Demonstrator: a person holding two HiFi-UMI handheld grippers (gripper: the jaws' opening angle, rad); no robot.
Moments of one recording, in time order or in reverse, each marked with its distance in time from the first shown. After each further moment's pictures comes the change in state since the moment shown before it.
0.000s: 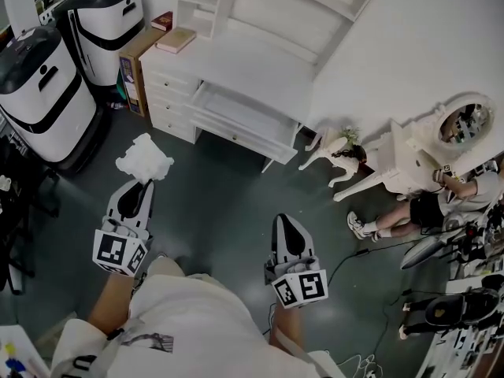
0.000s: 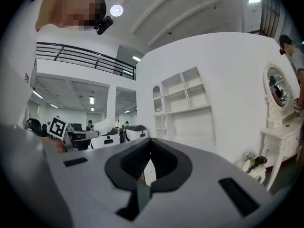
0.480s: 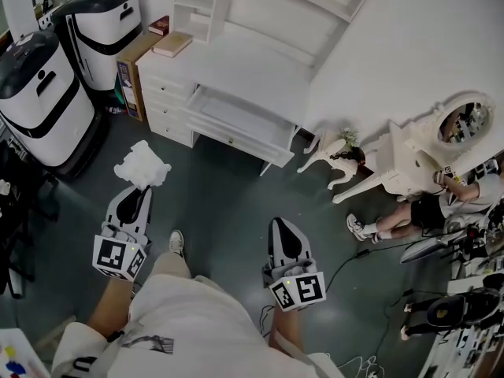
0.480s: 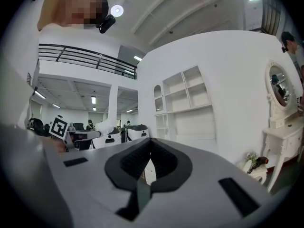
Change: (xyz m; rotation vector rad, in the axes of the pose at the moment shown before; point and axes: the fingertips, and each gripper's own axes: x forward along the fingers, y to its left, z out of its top) left arm 0.004 -0.009 -0.006 0.003 0.025 0.004; right arm -0.002 -0.006 -0.005 0.000 0.010 0.018
